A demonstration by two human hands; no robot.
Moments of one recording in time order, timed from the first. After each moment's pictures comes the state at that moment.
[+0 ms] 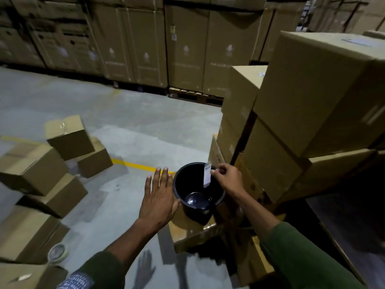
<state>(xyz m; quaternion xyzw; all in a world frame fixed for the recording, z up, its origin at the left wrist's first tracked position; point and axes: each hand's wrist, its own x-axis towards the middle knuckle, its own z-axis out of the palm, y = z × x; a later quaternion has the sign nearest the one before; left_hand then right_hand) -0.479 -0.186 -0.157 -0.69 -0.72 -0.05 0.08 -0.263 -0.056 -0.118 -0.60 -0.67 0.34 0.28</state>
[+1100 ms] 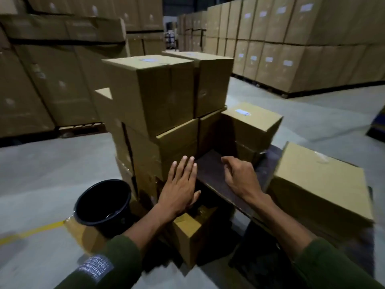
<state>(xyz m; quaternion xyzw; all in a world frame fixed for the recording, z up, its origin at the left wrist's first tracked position) -0.112 -0.246 -0.053 -0.90 -0.39 -0.10 0.16 0.100 -0.298 -0.016 -0.67 -0.66 -0.08 0.34</state>
